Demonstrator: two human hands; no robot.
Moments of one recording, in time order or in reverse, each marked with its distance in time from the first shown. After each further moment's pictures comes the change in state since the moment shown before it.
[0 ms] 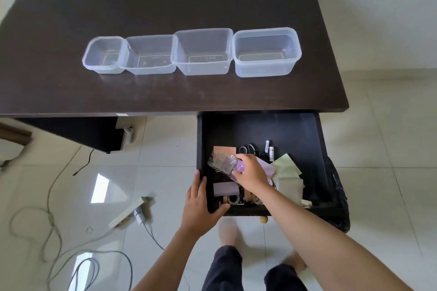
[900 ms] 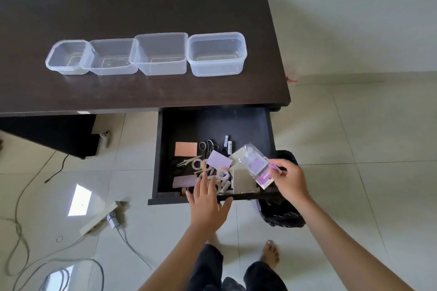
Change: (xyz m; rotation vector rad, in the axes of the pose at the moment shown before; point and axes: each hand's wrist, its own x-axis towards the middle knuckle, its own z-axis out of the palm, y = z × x) left_hand -0.031 0.121 0.063 0.143 -0.064 -0.041; right_hand -0.099 0.122 -0.137 0.407 0.347 0.028
